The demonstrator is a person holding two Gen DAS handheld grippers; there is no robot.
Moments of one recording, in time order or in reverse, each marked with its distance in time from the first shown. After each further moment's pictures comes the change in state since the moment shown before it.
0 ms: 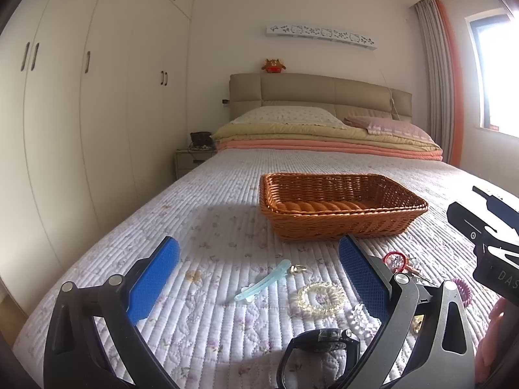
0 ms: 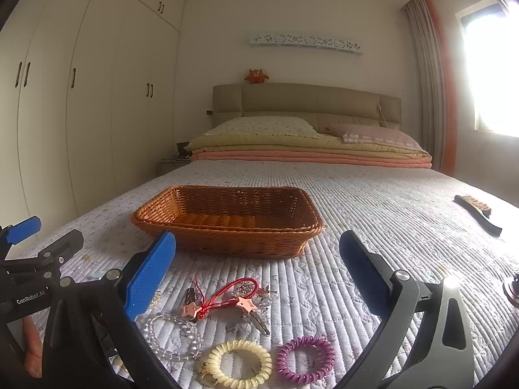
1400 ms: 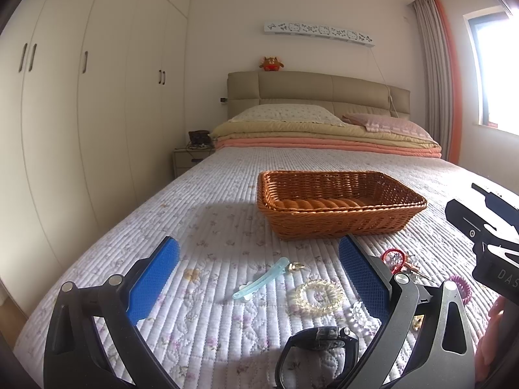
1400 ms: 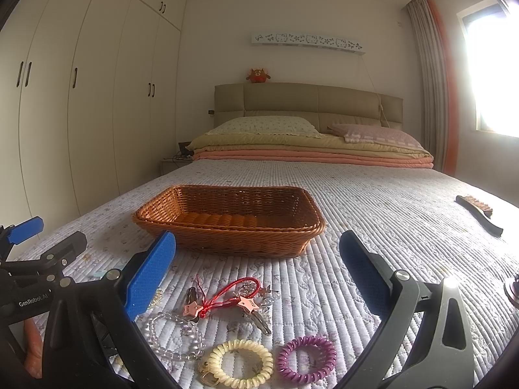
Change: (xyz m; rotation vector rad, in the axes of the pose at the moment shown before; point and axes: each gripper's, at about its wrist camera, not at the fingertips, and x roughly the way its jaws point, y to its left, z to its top) left arm 0.005 -0.001 -0.003 0.008 0.007 -0.005; right arm 0.002 0.003 -0.003 0.000 -0.003 0.002
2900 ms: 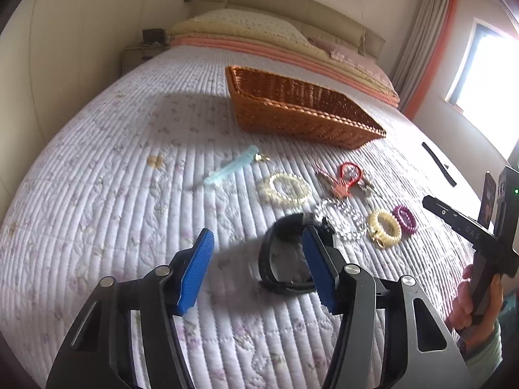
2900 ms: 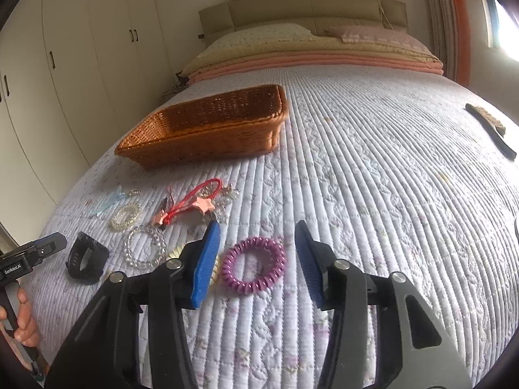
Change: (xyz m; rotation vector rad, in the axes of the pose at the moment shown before) left arm 0.011 0.040 -0.030 -0.117 0.469 -0.316; right arm 0.003 -0.080 -0.038 0.146 0.464 0.084
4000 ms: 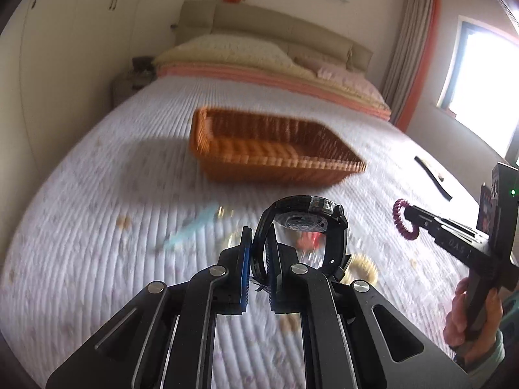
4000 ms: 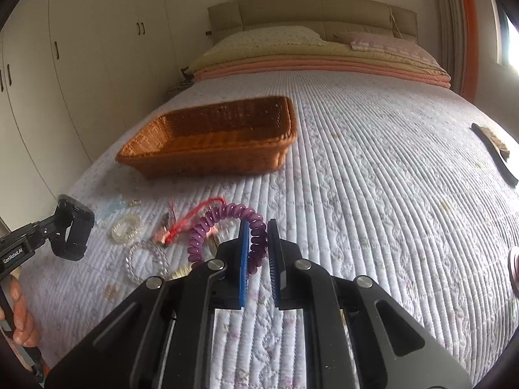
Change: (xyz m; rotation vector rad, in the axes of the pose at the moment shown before) left arm -0.001 -0.054 0.057 0.063 -0.124 0.004; right arm -0.007 0.022 0.055 -0.067 -0.053 0.024
